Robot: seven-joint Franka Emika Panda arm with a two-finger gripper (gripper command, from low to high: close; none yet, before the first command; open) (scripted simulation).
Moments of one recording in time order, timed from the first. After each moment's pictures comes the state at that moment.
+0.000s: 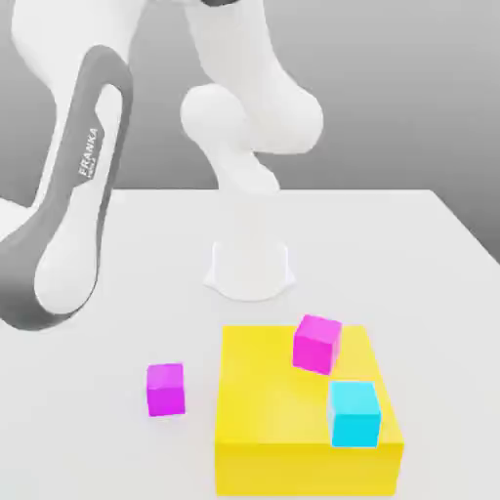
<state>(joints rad) -0.41 0.61 -0.13 -1.99 0.14 2.59 1.17</state>
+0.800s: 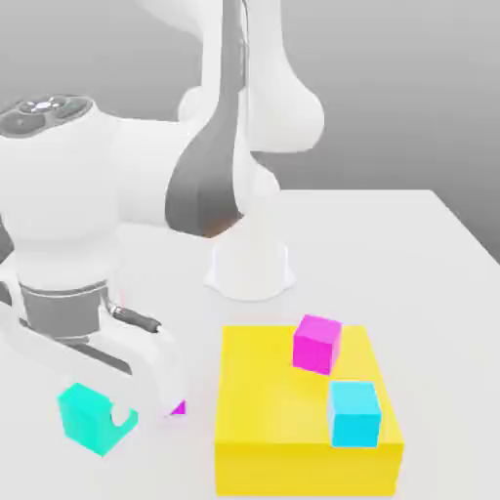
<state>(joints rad) -0.19 0.08 0.02 -2.35 -0.01 2.44 0.95</state>
